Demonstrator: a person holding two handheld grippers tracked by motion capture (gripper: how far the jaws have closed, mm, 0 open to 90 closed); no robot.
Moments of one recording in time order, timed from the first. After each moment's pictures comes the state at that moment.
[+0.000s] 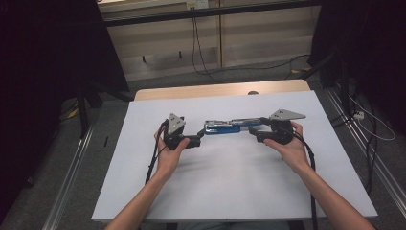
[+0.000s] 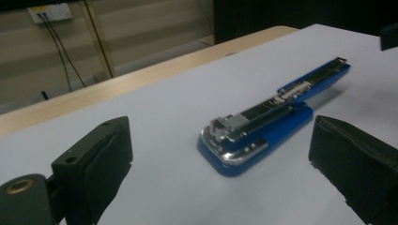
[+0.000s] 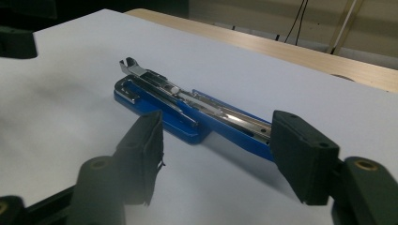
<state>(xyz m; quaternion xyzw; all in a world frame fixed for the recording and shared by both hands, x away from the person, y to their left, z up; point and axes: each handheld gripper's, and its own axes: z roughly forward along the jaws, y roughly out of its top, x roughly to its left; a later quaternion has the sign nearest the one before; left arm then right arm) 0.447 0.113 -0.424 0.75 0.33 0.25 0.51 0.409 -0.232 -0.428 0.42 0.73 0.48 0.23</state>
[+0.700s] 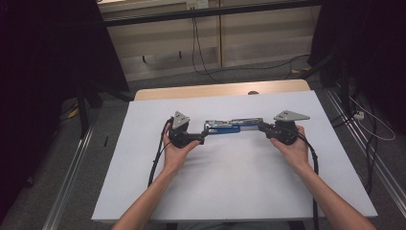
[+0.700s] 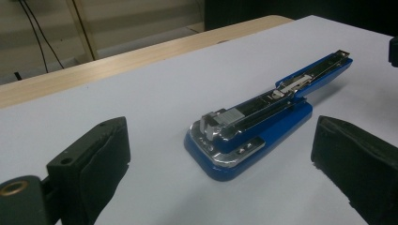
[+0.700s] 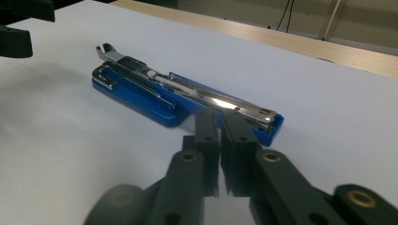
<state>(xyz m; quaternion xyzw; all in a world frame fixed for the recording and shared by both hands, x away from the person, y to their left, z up) 0.460 0.104 -0.440 0.77 0.33 0.21 0.50 0.410 -0.248 -0.439 0.44 0.73 0.46 0.24</state>
